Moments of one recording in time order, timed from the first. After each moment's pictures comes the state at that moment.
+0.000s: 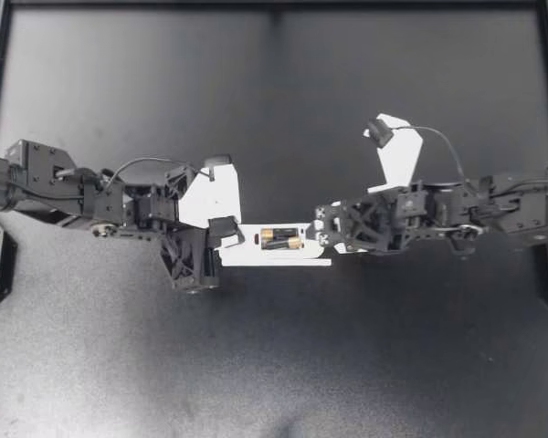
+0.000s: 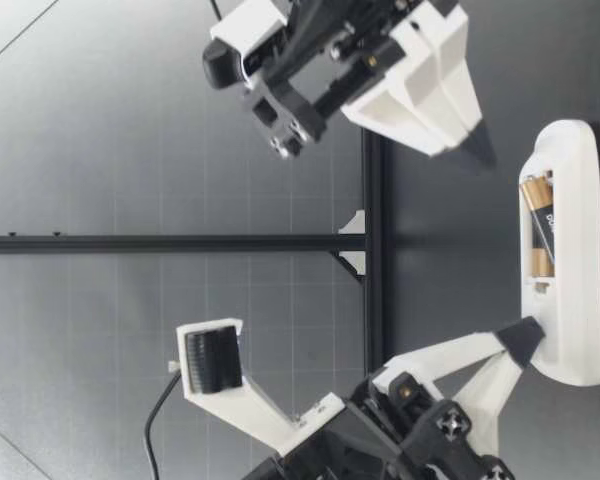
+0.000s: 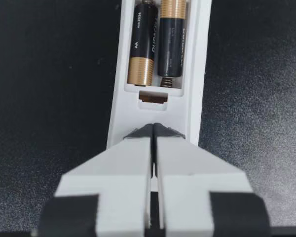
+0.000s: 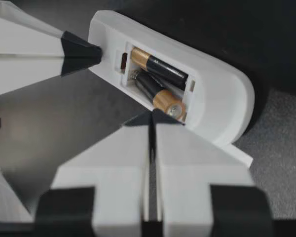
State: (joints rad) left arm 0.07 0.11 0.75 -0.04 0.09 0.00; right arm -0.10 0.08 0.82 0.09 -0.15 1.20
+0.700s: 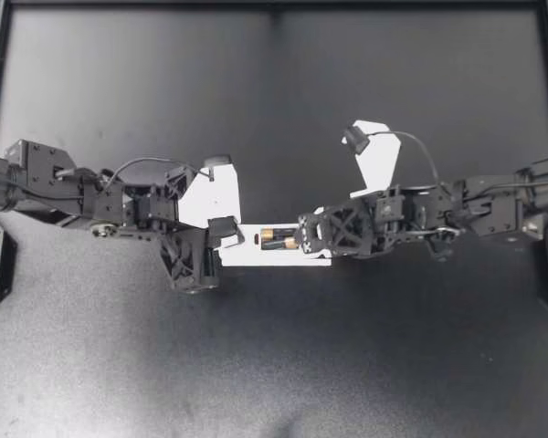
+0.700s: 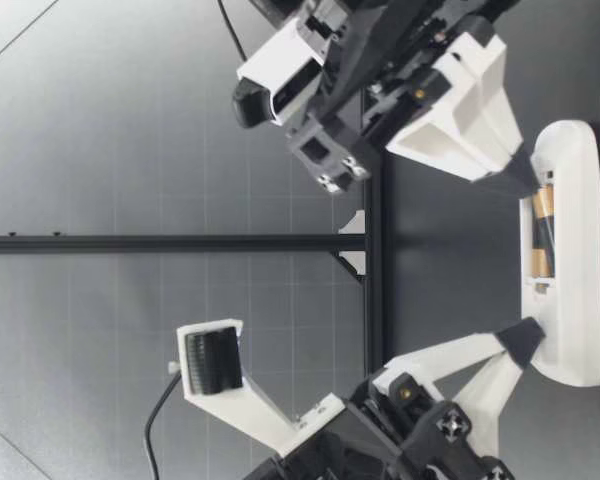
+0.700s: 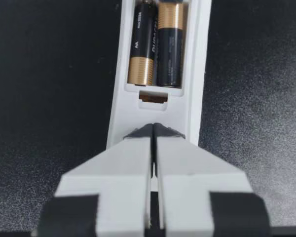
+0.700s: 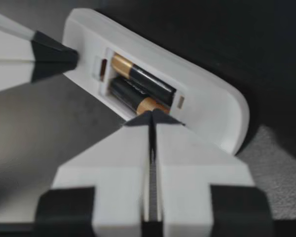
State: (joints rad) left arm 0.07 0.11 0.75 -0.04 0.09 0.00; right arm -0.09 0.17 0.77 0.03 -0.13 1.20
